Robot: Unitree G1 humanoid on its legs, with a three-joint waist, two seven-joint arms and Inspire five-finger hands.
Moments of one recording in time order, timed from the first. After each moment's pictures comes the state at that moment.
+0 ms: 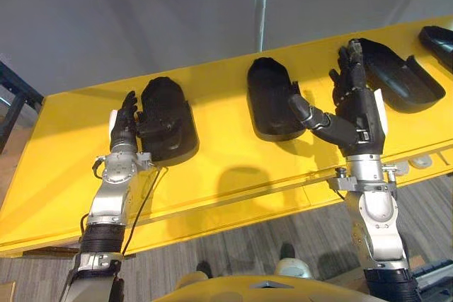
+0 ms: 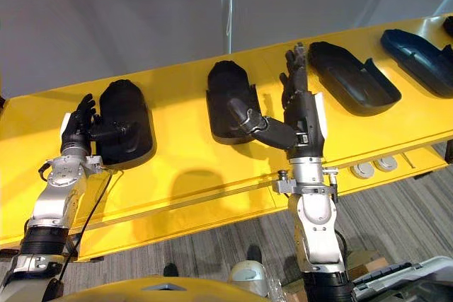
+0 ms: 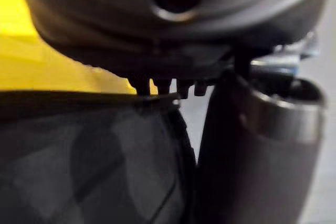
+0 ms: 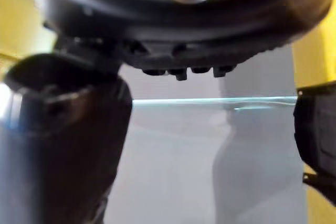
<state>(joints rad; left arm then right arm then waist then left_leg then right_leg) -0.18 0.35 0.09 0.05 -0.14 0.21 0.22 0.08 -0.27 0.00 -0.29 0.20 -0.34 -0.02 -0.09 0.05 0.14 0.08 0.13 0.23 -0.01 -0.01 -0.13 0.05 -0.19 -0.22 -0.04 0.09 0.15</state>
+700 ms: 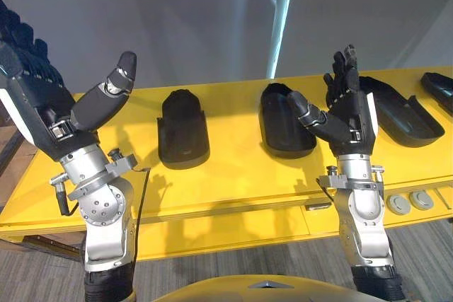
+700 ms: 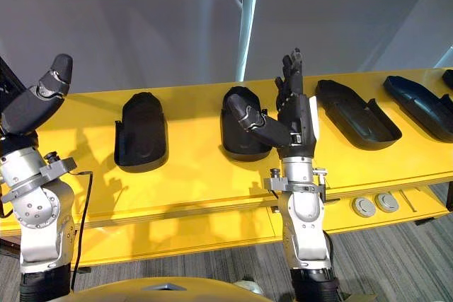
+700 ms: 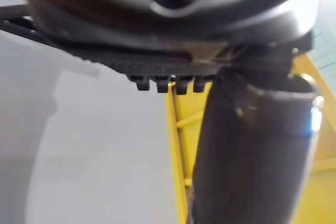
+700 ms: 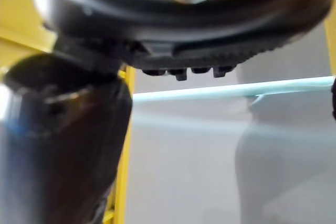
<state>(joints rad) 0.11 0.11 0.19 -0.47 -0.04 -0.33 0.44 0.11 -0.18 -0.03 -0.24 0.21 -0.34 -0.03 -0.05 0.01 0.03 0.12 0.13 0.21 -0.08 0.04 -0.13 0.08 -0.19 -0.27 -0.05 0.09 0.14</state>
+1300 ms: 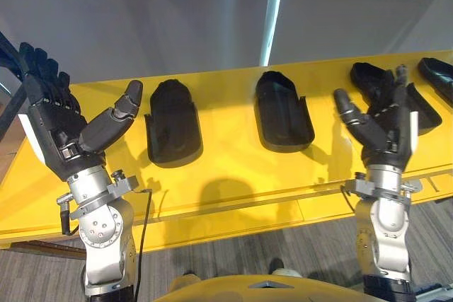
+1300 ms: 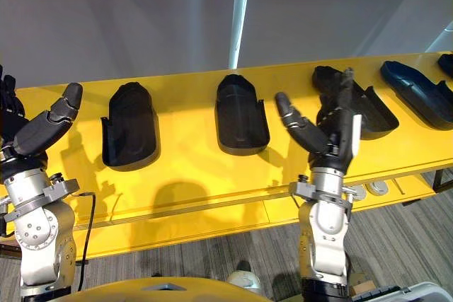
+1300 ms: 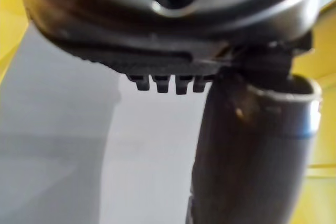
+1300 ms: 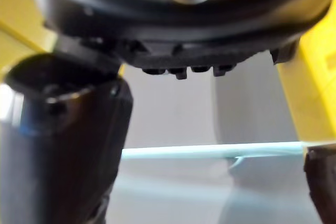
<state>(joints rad) 0.21 0.09 0.20 -0.47 -0.14 -0.34 0.35 0.14 -0.15 -0.24 -0.27 0.36 -0.28 -0.02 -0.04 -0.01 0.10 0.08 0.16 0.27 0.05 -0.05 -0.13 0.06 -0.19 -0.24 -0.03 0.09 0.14</state>
